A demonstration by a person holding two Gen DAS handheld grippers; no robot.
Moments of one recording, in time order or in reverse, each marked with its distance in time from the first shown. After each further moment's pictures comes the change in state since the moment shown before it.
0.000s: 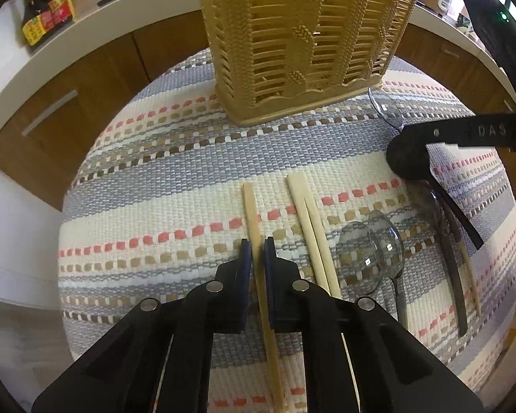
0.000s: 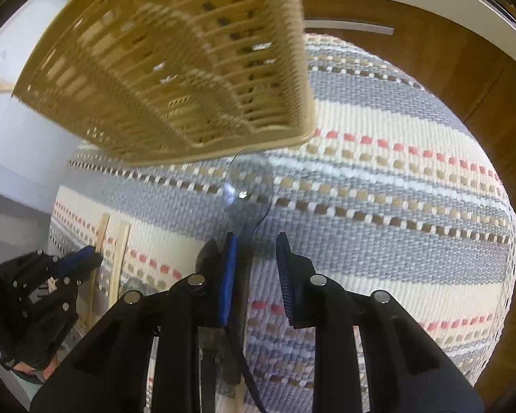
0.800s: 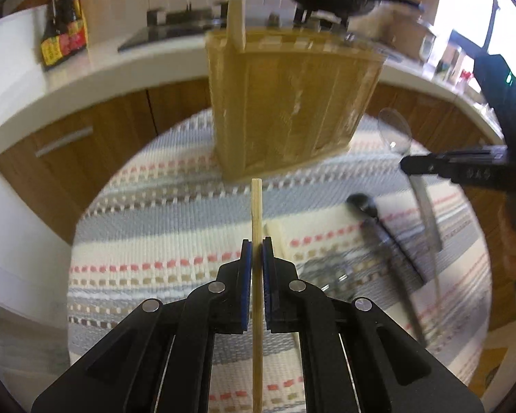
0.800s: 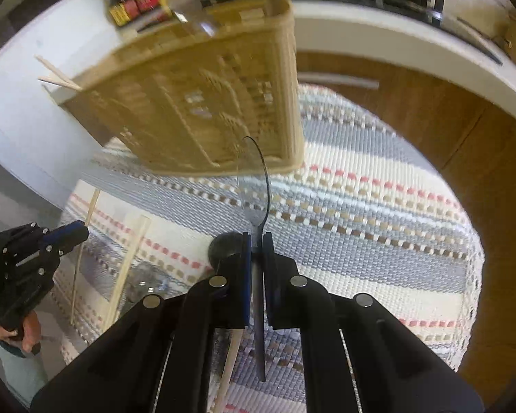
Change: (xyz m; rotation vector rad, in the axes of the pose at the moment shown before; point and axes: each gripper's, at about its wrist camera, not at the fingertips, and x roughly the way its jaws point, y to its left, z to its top) left arm -0.053 -0.006 -0.009 -0.042 -0.259 -0.080; right arm -0.061 0.012 -0.031 -0.119 -0.206 0.000
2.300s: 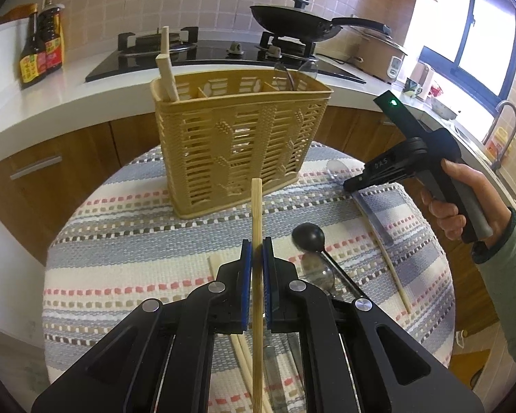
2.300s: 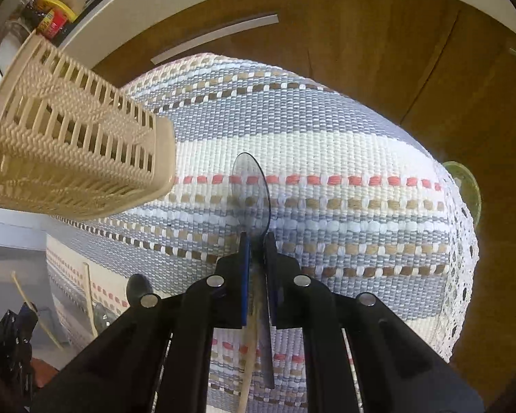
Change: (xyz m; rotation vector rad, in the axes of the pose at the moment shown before) left arm -0.012 -0.031 0.011 0.011 -0.066 -0.117; right arm 0.059 -0.136 0.046 0.297 0.263 -0.007
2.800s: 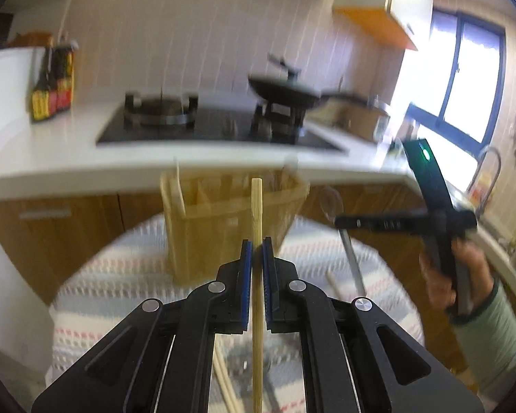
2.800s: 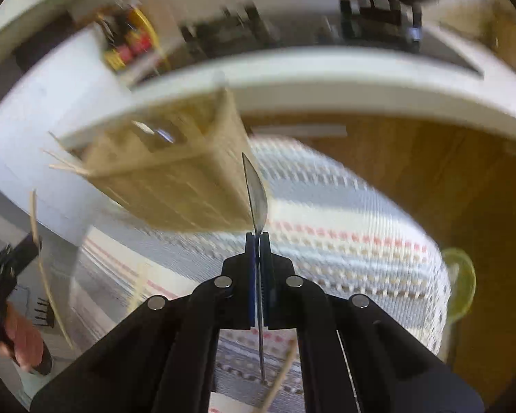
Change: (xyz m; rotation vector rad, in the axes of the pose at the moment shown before) left arm -0.072 -0.004 0.042 -0.043 -0.297 -0.053; right arm -0.128 0.061 -0.049 -0.262 -0.413 0.108
